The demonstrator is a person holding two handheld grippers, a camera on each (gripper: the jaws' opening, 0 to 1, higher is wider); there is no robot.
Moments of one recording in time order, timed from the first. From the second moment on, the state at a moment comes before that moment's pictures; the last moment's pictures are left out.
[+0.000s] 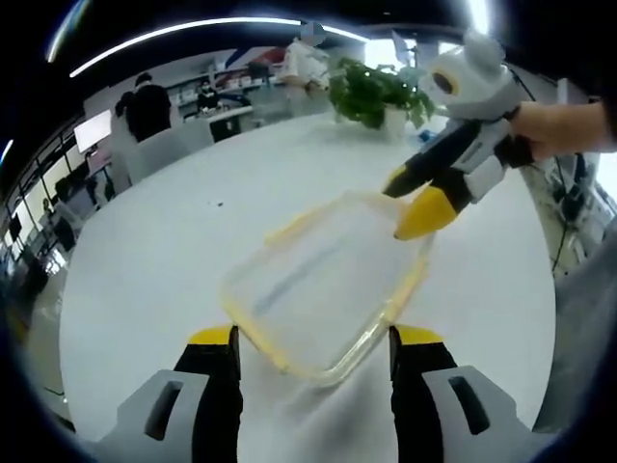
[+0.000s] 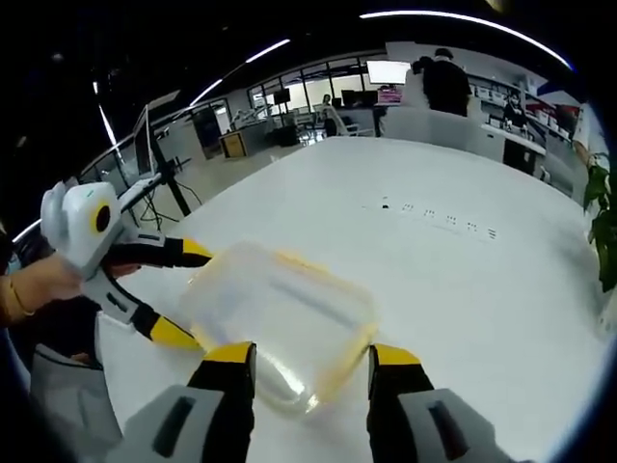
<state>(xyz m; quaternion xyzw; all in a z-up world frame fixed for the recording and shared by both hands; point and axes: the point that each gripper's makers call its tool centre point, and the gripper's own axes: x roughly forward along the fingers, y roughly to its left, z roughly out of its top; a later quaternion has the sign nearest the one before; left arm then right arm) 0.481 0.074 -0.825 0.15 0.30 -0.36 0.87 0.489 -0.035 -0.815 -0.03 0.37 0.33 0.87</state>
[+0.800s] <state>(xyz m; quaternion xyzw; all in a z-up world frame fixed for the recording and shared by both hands) 0.461 0.085 -0.814 0.13 0.30 -0.35 0.88 0.467 -0.039 -0.812 -0.02 0.38 0.32 0.87</state>
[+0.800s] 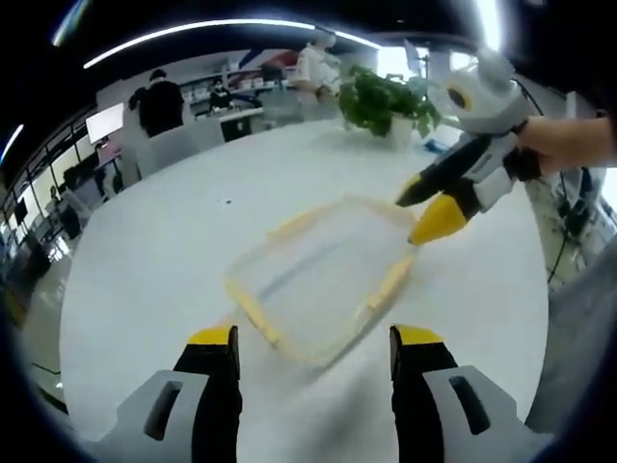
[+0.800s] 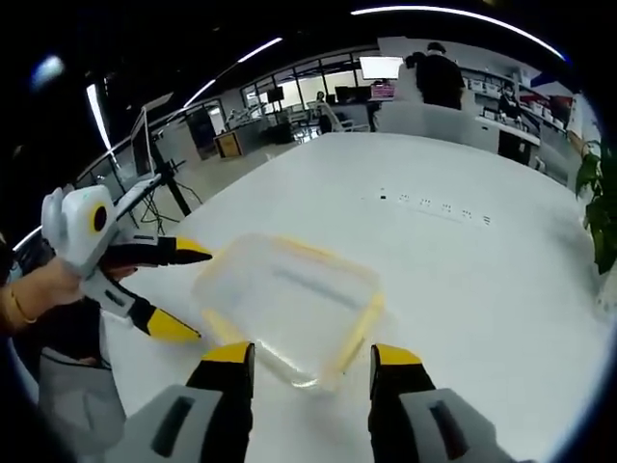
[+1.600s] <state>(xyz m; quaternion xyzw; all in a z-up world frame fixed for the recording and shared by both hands) 0.423 0.109 -0.770 0.10 0.24 -0.30 0.92 0.415 -0.041 -0.783 -0.01 0.34 0.33 0.88</state>
